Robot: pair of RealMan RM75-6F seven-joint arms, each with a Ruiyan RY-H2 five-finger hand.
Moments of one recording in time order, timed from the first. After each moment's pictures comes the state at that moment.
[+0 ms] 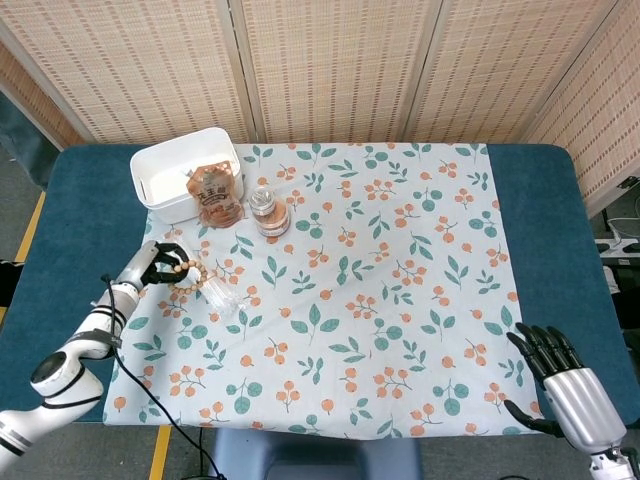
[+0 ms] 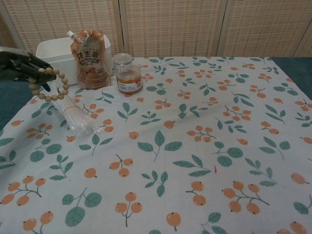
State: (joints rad) left arm -0.40 -1.47 -1.00 -1.53 -0.19 0.44 1.04; right arm -0.01 -0.99 -0.11 -1.73 -1.82 1.55 -0.04
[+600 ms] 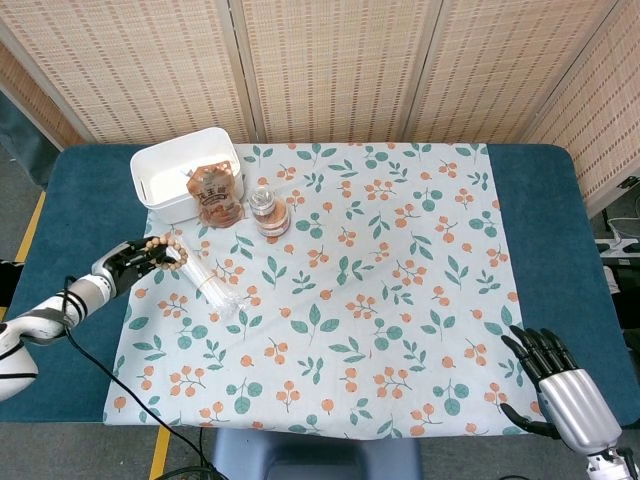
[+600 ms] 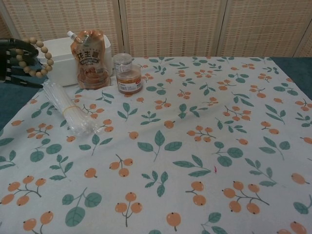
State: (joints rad) left arm -0.65 -1.09 -0.52 -1.35 -0.58 -0.06 0.14; right arm 0.00 -0.99 -0.12 -1.73 -1.83 1.54 -0.04
